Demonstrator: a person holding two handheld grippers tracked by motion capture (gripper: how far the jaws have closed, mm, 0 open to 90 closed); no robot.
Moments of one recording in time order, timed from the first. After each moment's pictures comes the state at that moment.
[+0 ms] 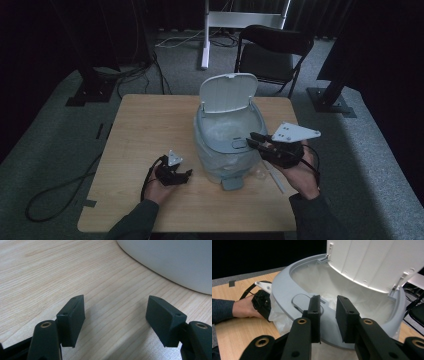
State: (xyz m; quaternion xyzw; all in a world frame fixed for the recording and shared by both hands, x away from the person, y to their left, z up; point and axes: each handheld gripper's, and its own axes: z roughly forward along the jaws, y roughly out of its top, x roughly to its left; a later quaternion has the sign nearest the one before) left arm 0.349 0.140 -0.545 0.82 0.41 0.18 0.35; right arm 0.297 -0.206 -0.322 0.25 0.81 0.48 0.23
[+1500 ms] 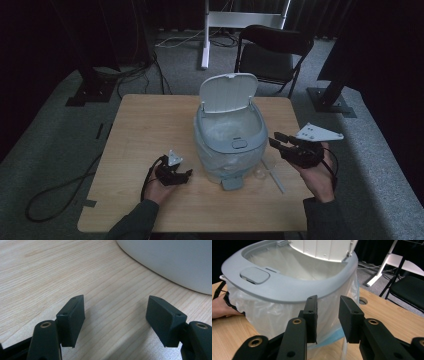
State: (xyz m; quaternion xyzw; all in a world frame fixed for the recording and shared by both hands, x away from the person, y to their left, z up) left arm 0.349 0.140 -0.545 0.82 0.41 0.18 0.35; right arm 0.302 -0.260 -0.342 0.34 0.78 0.47 0.24
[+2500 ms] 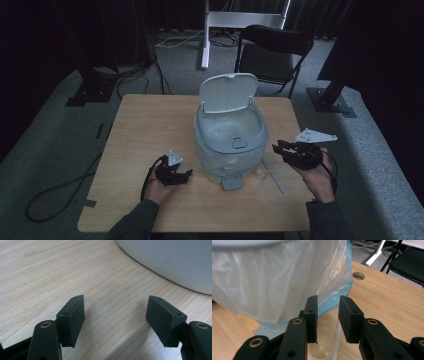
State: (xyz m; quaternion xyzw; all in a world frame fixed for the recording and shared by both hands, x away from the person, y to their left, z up) left arm 0.349 0.140 -0.545 0.82 0.41 0.18 0.35; right arm 0.320 -0.278 -0.383 0.39 0.79 0.42 0.21
